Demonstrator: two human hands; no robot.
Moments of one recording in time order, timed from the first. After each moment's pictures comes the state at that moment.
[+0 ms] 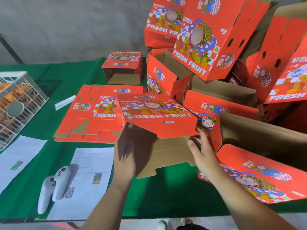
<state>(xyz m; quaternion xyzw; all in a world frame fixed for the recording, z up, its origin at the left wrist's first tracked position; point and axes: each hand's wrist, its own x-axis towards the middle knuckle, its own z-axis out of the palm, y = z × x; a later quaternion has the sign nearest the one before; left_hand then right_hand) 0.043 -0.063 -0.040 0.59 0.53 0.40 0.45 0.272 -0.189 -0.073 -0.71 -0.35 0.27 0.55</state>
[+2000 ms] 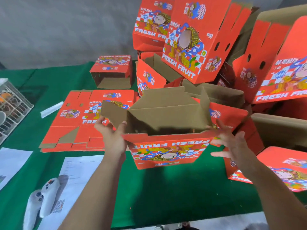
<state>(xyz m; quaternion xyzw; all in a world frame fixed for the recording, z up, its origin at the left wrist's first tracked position) 0.089 -0.005 0.011 0.48 0.42 0.49 0.59 0.348 -0.233 0.005 -0.68 -0.14 0.41 0.59</state>
